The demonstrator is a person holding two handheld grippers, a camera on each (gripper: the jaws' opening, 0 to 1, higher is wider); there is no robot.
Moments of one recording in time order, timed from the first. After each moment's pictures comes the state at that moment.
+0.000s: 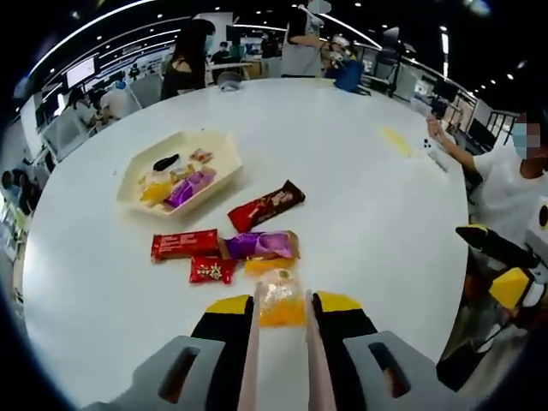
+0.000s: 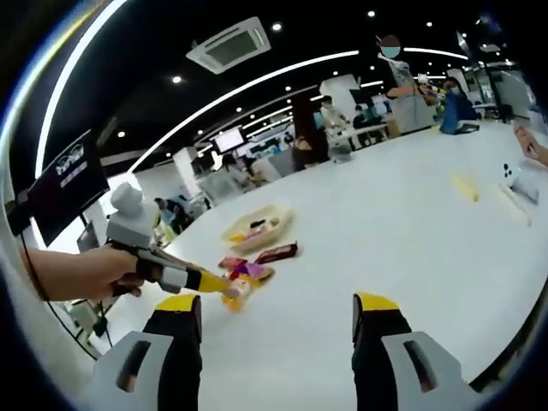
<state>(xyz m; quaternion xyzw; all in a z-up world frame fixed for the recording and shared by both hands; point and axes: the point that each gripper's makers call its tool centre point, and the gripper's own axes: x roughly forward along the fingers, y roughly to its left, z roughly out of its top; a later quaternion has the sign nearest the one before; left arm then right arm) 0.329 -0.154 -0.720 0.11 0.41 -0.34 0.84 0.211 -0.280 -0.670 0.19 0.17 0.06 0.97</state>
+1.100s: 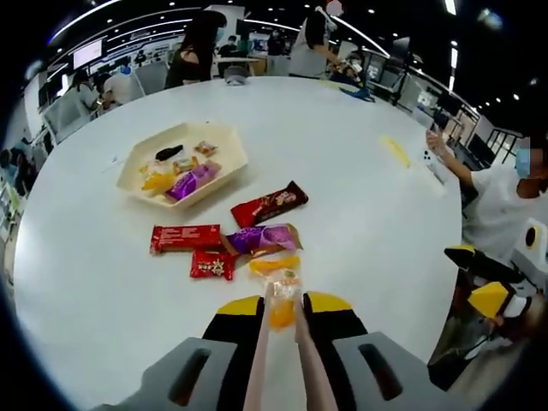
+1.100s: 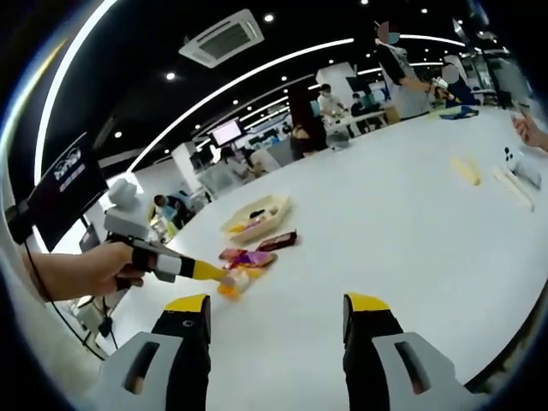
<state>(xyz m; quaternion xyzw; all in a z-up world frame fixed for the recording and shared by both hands) 0.325 -0.145 -0.712 0.08 0.42 -0.35 0.83 0.210 -0.278 -0.681 0.21 0.19 0.06 0.96</state>
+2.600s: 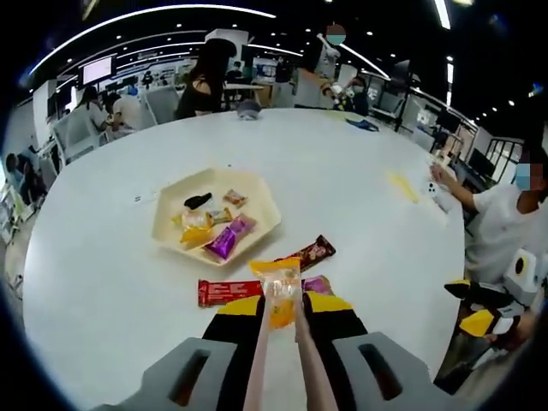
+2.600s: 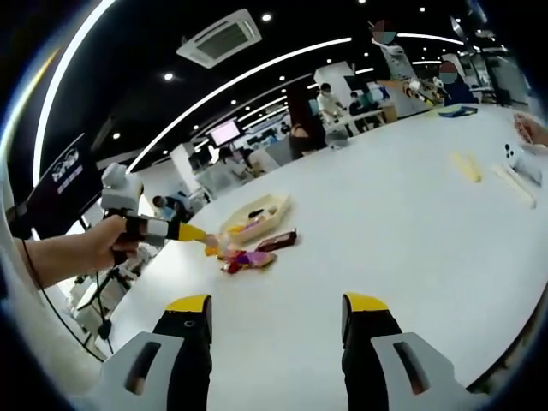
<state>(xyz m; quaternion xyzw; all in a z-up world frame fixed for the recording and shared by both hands) 0.388 -0.128 -0.665 0.06 0.36 -0.34 0.87 0.215 -0.277 -0.684 0.21 0.19 0.06 0.96</state>
